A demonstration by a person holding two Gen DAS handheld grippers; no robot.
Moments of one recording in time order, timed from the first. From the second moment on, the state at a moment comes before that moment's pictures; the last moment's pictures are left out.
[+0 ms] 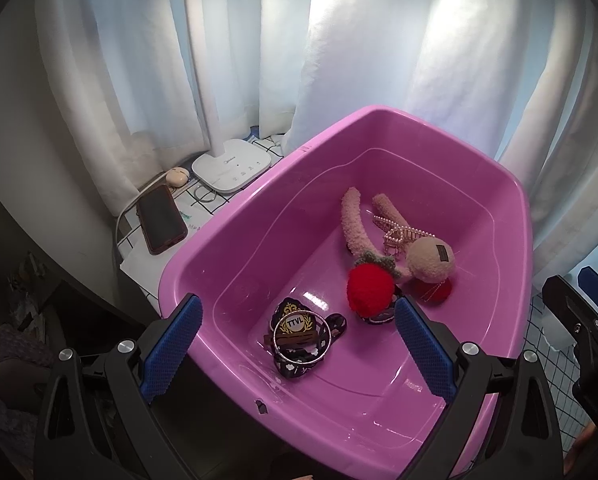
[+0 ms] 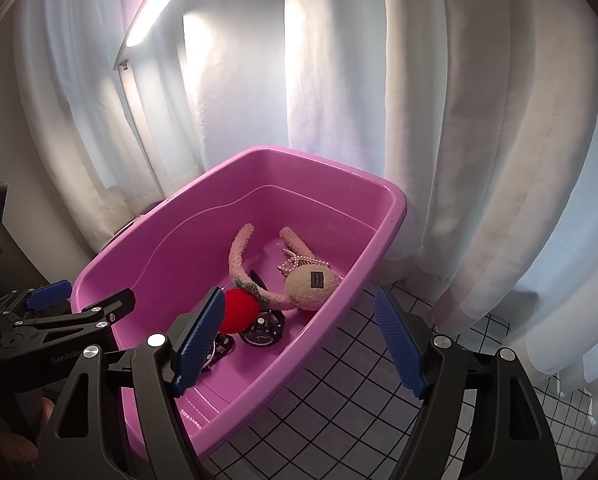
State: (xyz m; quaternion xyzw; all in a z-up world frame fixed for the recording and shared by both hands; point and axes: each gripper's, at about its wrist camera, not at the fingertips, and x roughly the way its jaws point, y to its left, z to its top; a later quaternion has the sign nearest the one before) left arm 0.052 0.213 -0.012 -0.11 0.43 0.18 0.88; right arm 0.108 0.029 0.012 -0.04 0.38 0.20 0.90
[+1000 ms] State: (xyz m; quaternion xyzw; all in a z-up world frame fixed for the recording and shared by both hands) left arm 0.051 0.212 -0.013 -0.11 0.43 0.18 0.88; right arm 0.109 0.021 0.009 -0.03 0.39 0.19 0.90
